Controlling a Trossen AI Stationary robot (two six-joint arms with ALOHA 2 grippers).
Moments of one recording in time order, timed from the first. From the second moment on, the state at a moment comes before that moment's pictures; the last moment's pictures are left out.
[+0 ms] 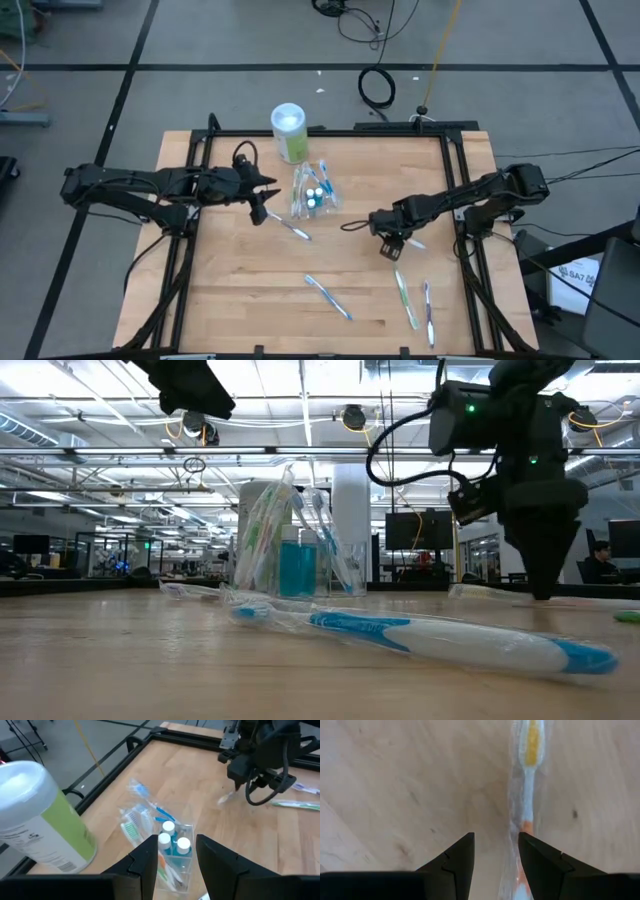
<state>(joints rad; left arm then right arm) -0.04 1.02 0.92 -0.45 -0.37 -0.21 0.10 1.54 0.82 -0.76 -0.07 0.61</state>
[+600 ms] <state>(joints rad) -0.05 1.02 0.92 -0.45 -0.37 -0.21 0.08 1.54 0.82 -0.61 0.00 0.37</state>
